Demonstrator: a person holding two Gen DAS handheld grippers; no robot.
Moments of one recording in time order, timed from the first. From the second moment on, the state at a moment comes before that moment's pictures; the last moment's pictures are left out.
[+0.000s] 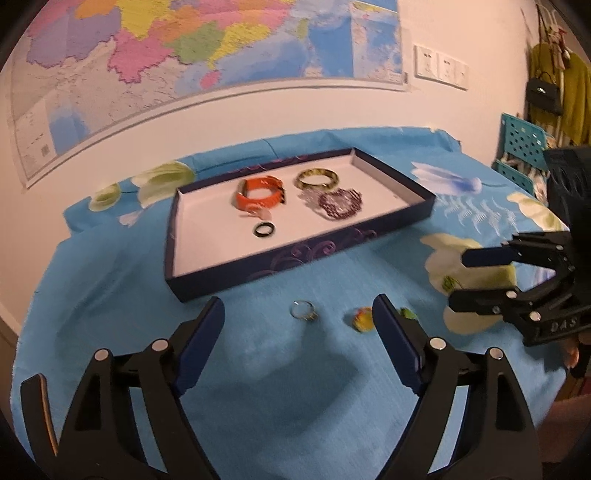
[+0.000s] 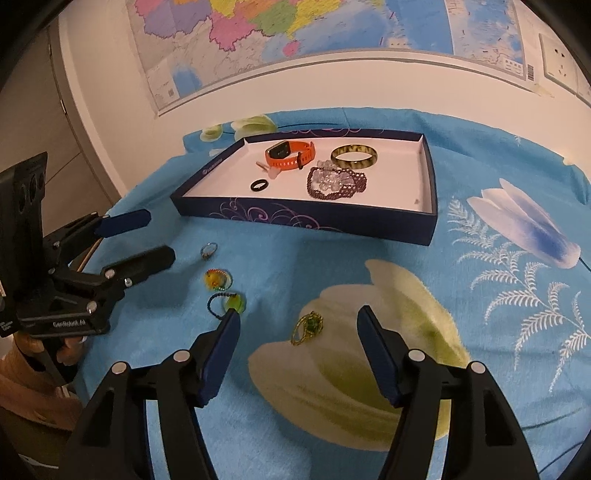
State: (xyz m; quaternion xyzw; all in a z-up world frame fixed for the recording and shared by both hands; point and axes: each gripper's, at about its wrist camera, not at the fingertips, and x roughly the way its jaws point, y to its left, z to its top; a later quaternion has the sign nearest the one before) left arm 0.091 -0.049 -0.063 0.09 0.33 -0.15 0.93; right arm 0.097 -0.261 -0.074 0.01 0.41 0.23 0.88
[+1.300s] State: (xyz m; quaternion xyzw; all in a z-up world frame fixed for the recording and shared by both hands) left arm 0.099 -0.086 -0.091 0.04 0.42 -0.29 0.86; right arm 0.100 -0.271 -0.079 0.04 0.42 0.22 0.88
